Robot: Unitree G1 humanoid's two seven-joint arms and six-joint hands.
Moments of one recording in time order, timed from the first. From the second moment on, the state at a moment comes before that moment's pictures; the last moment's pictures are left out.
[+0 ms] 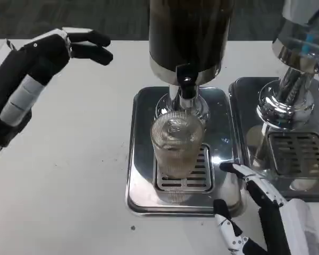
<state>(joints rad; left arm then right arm) -0.28 0.61 0.02 0.40 -0.53 -0.68 -0.64 0.47 -0.21 0.31 -0.04 -0.72 -0.42 -0.60</state>
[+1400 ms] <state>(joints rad) -0.59 0.38 0.09 0.57 -0.43 -0.16 -1.14 0.45 -0.17 0.29 0.03 -0.71 -0.45 -0.61</state>
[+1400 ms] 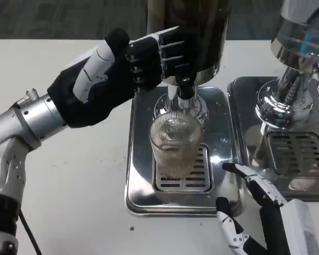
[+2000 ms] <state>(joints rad) -0.60 0.37 0.05 0.62 -0.33 -0.35 -1.14 0.44 -0.17 0.29 0.04 -0.70 -0.46 -0.61</state>
